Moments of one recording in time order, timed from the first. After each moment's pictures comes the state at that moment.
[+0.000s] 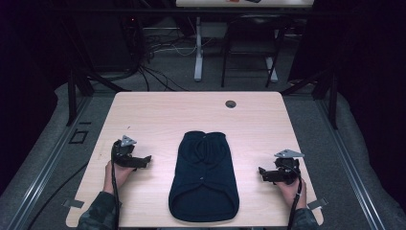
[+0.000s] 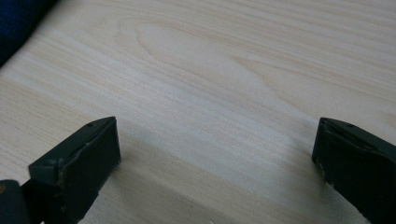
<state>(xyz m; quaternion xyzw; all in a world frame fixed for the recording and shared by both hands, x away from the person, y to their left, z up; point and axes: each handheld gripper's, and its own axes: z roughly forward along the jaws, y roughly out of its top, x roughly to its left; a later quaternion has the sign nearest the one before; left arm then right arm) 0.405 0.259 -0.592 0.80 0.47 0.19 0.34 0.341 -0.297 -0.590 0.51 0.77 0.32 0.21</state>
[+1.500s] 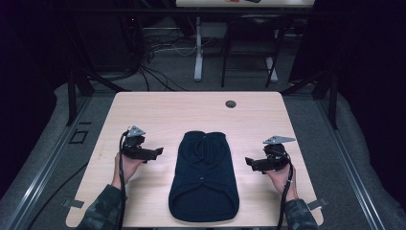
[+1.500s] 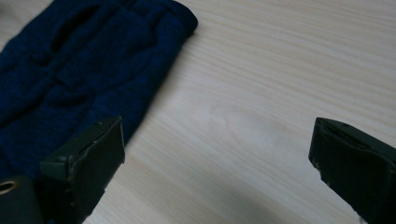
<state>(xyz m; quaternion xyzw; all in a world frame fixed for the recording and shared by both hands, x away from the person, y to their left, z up) 0.412 0.212 -0.546 0.80 0.43 0.16 0.39 0.362 -0.255 -0.538 0.47 0.78 0.37 0.16</state>
